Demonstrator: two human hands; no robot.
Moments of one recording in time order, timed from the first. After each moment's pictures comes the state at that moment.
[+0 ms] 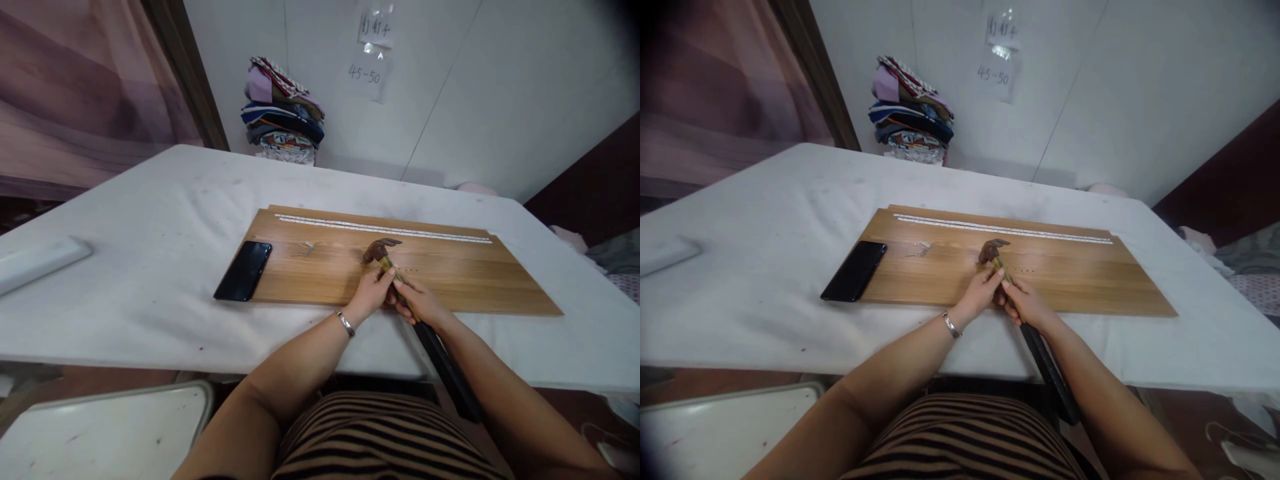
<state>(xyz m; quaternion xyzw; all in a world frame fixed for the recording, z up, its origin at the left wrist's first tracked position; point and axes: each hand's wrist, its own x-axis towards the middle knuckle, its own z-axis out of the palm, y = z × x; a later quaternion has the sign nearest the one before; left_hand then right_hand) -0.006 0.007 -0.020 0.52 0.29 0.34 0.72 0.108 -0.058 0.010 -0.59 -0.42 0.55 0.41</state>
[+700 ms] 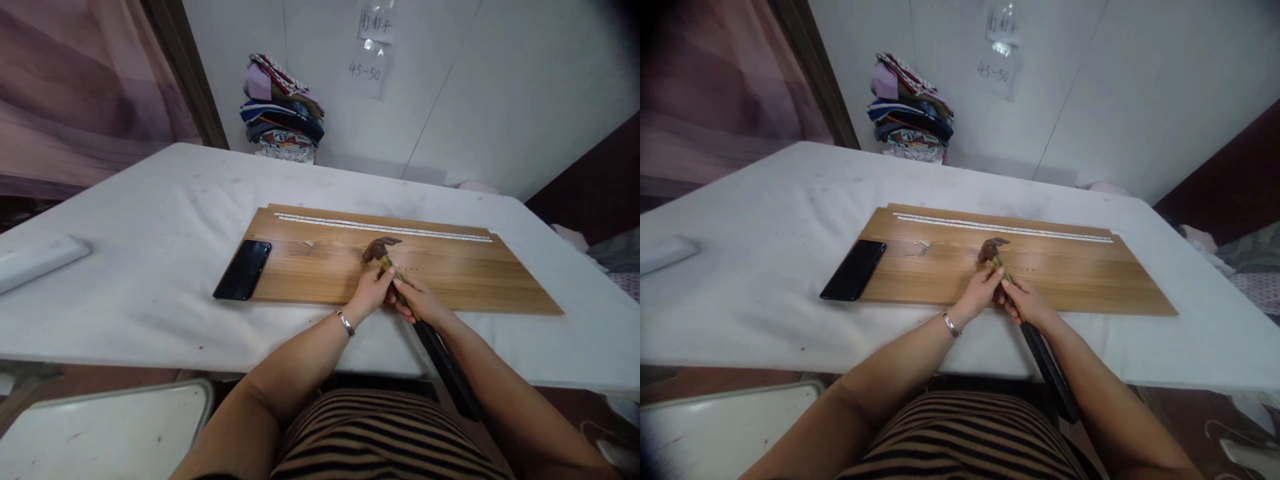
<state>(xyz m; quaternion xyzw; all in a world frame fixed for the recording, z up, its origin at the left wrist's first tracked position) -0.007 0.006 -0.018 0.52 0.30 0.33 0.73 0.109 -0.058 0.008 -0.59 -0.41 0.56 0.41</state>
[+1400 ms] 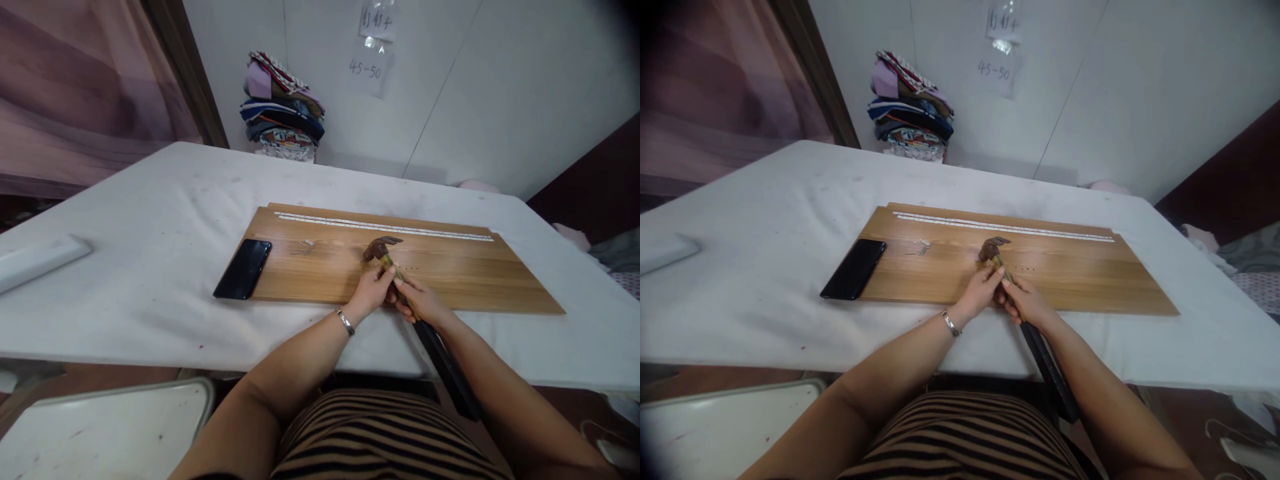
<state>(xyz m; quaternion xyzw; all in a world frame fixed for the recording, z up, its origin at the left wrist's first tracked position) -0.007 0.007 -0.019 0.52 0.31 0.32 0.72 0.108 -0.058 0.009 -0.58 -0.42 0.56 0.41</state>
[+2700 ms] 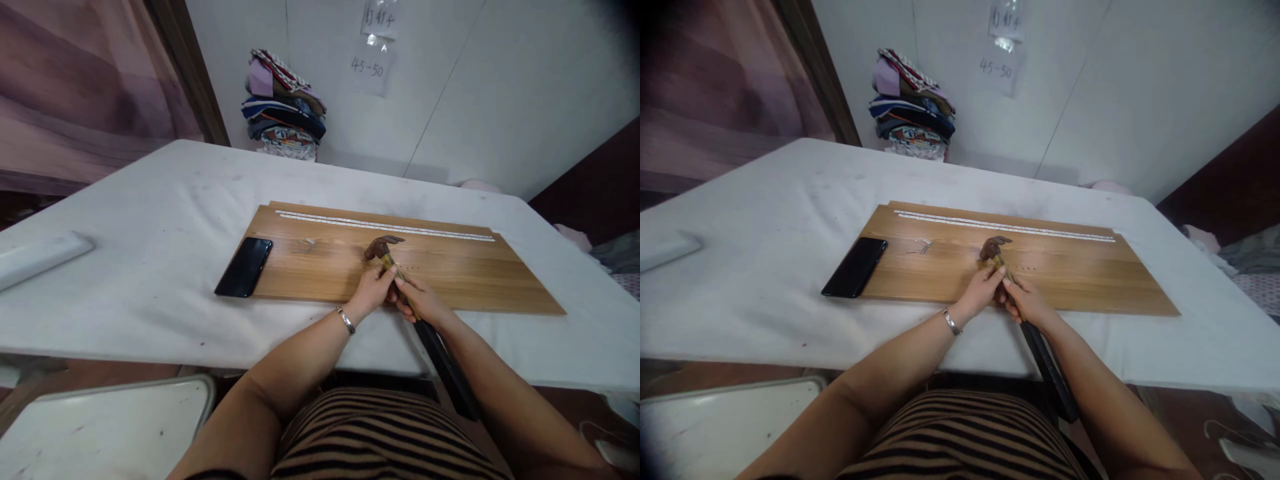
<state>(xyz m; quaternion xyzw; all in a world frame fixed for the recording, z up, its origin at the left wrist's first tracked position) -0.008 0.005 -0.015 0.52 0.31 0.33 0.73 0.107 -0.058 0.010 -0.59 -0.41 0.56 0.41</state>
